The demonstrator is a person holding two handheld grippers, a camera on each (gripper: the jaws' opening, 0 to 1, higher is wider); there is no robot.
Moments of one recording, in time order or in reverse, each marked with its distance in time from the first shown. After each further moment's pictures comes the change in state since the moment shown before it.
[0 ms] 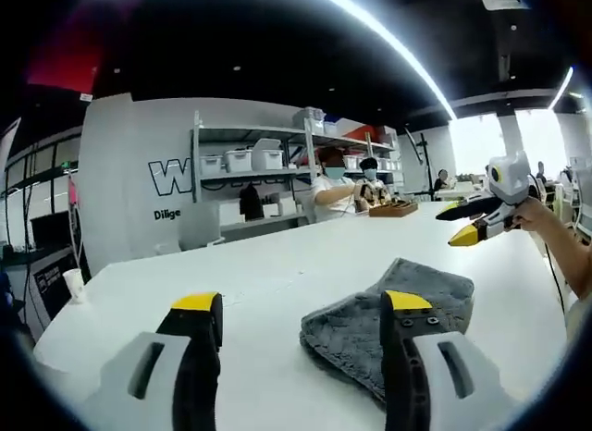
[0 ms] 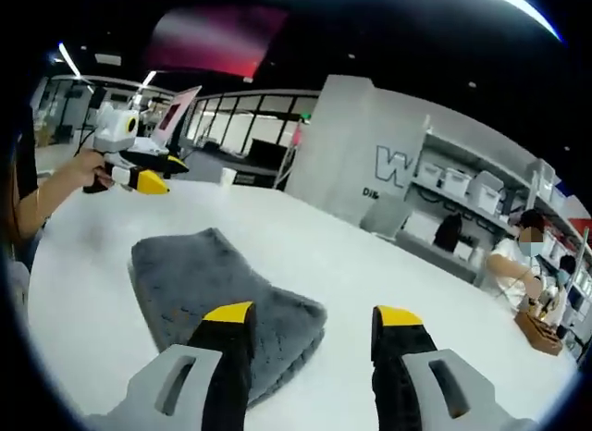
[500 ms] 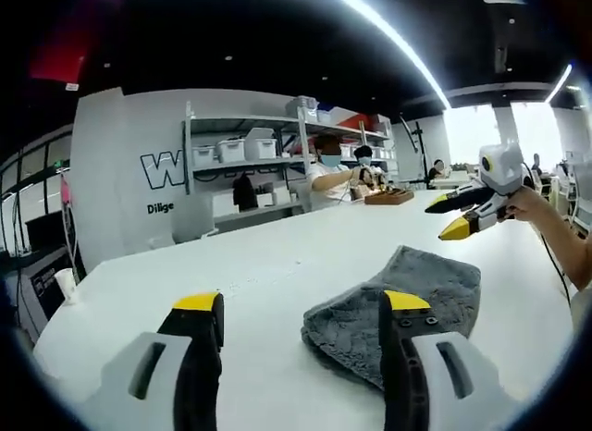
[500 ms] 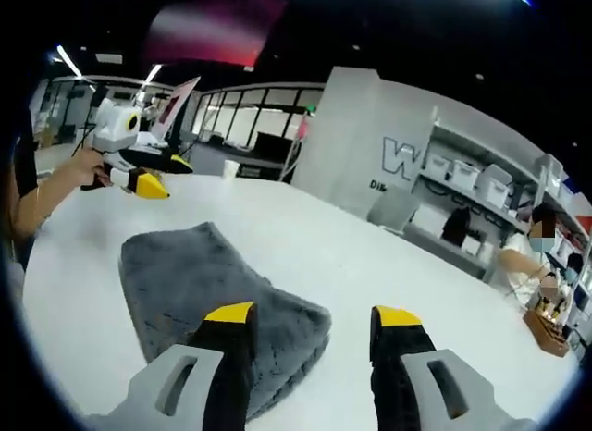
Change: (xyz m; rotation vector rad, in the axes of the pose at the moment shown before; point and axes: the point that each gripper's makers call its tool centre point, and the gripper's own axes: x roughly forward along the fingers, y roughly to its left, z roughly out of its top) left arm 0.021 0.000 -0.015 0.013 0.052 -0.031; right arm 0.030 0.002 -0.009 0.007 0.040 0.035
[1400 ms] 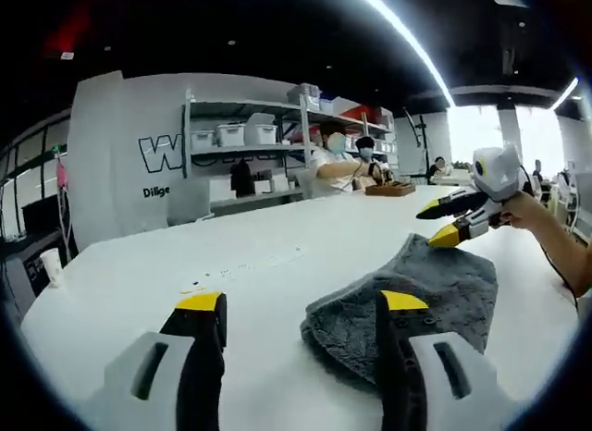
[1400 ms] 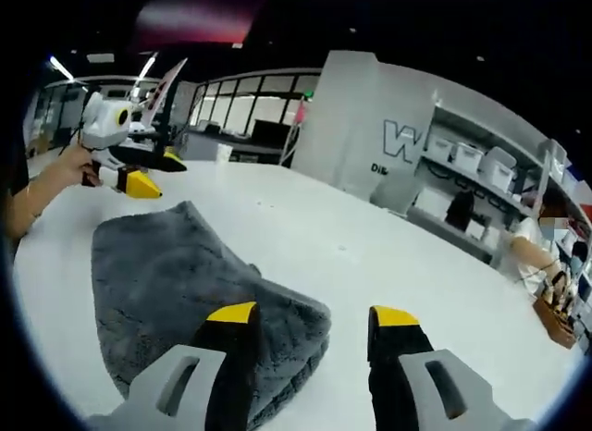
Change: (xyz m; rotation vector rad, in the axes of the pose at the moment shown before) left arm 0.035 -0.005 -0.025 -0.125 0.024 -0.041; right arm 0.046 -0.002 -0.027 0.030 0.065 0.012
